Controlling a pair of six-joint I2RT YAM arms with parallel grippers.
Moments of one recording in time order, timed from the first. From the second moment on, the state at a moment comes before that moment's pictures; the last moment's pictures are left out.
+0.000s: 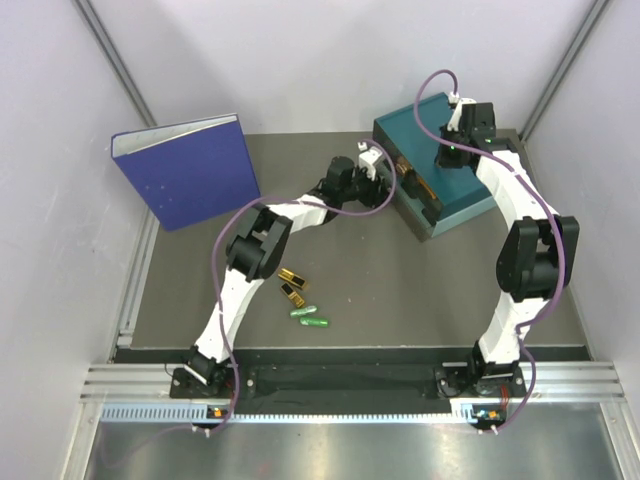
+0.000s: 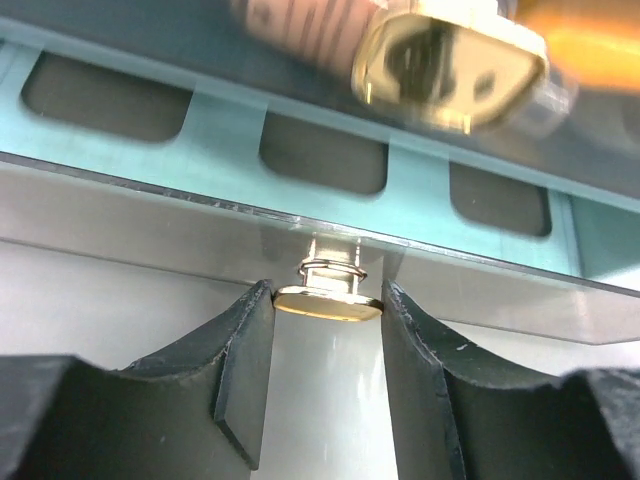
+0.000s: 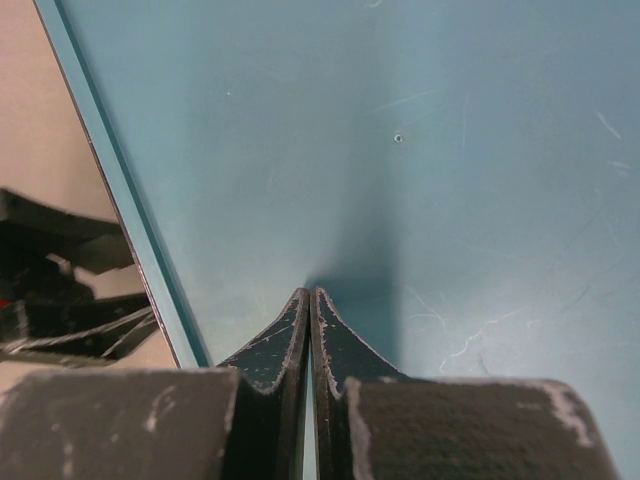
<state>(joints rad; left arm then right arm) -0.58 2.50 1.86 0.37 0.47 -0.15 0.09 1.87 1.68 -0.52 -0.11 0.10</state>
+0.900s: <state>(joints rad) -0.53 2.15 1.35 0.38 0.35 -0.08 0.09 1.89 1.69 -0.50 -0.12 0.10</state>
